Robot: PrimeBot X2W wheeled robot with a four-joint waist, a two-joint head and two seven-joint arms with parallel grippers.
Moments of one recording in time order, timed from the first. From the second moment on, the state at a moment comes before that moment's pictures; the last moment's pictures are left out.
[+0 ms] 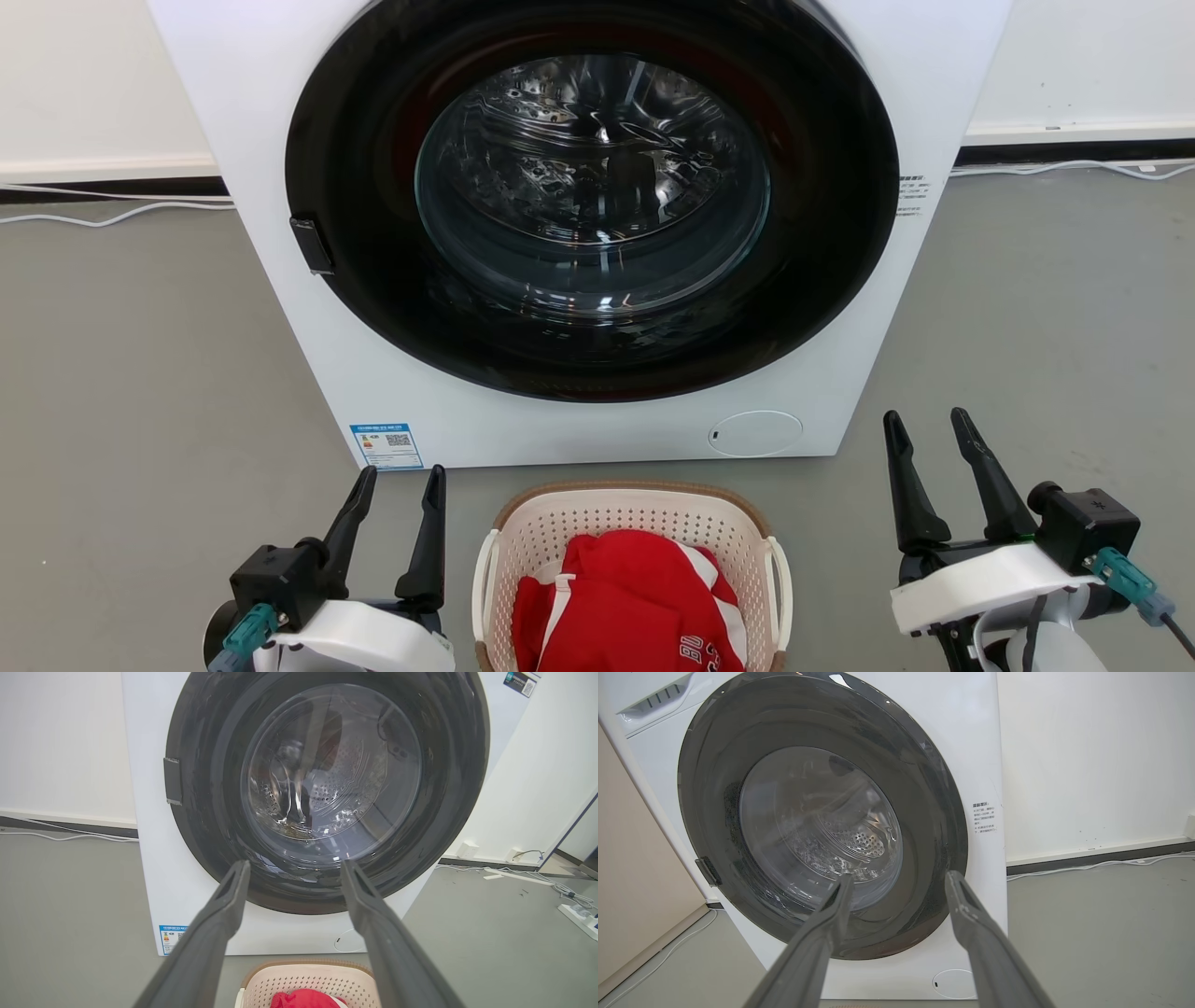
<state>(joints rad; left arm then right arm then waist) -0.03 0.04 -0.10 0.21 -0.29 -0.10 -0.26 -0.12 -0.09 0.03 0.30 0.28 0.12 -0.26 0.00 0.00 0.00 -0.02</state>
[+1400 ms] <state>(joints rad) 0.01 0.04 -0.08 0.26 -0.48 -0.09 -0.20 -0.08 -0.08 0.01 0.34 0.46 0.12 -0.20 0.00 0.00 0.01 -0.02</state>
